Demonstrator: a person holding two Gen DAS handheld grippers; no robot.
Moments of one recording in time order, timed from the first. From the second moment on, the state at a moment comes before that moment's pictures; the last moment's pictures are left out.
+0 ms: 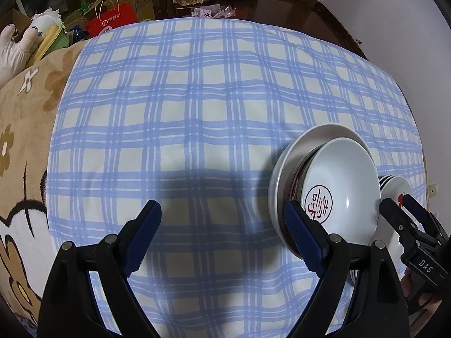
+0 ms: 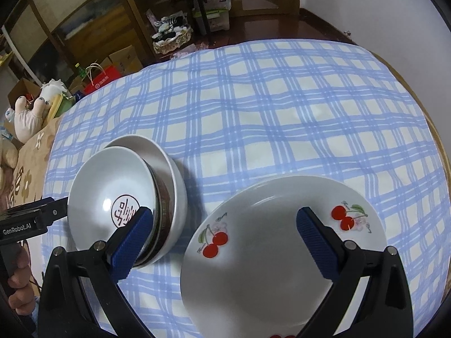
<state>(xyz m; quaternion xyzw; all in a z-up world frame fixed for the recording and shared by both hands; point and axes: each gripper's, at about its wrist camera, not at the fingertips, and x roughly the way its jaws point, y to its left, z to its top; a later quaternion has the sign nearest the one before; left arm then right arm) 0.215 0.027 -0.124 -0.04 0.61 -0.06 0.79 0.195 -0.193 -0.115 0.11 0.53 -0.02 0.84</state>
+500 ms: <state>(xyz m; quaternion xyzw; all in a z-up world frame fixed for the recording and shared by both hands) 0.222 0.022 -0.136 -0.04 0.62 -0.05 0.78 0.209 -0.177 -0.120 0.08 0.56 0.00 0.83</state>
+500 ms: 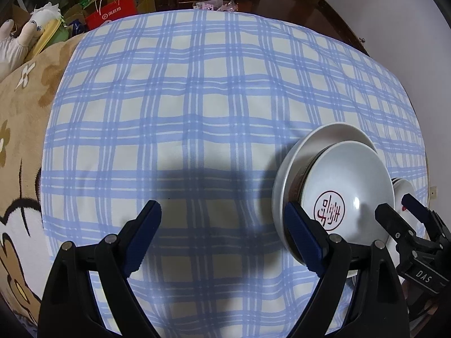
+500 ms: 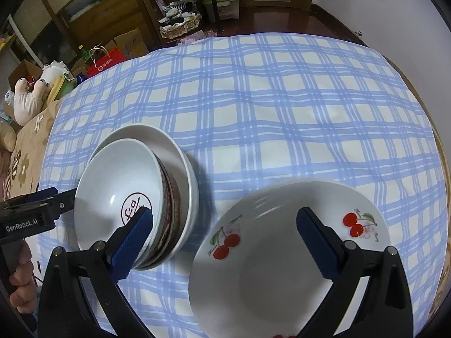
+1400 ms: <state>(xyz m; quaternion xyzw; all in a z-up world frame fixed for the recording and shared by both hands) 0.226 0.029 -0.142 -0.05 0.62 -0.04 0.78 0.211 -0.186 -0.119 0.11 0.56 -0.02 0.82</state>
